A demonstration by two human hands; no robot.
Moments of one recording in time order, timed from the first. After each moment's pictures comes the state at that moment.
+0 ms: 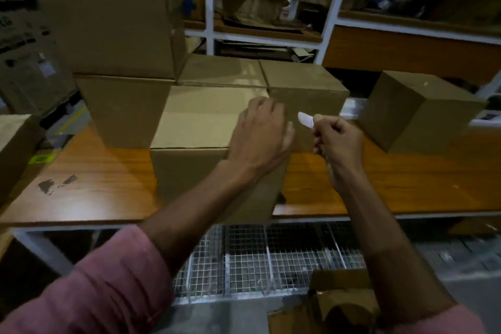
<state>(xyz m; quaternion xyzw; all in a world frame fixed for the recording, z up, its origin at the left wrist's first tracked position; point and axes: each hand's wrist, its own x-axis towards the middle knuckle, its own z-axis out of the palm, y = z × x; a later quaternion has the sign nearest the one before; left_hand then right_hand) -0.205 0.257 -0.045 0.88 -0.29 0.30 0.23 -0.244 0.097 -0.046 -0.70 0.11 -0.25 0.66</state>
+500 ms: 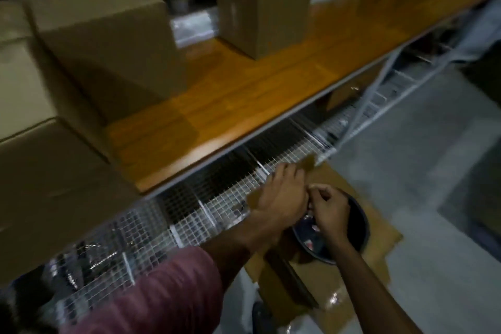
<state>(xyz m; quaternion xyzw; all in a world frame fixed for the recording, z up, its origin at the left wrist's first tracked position) -0.385 -0.014 -0.246 0.82 -0.55 -0.08 0.15 -0.489 -0.092 -0.304 -0.66 0.50 -0.28 0.49</state>
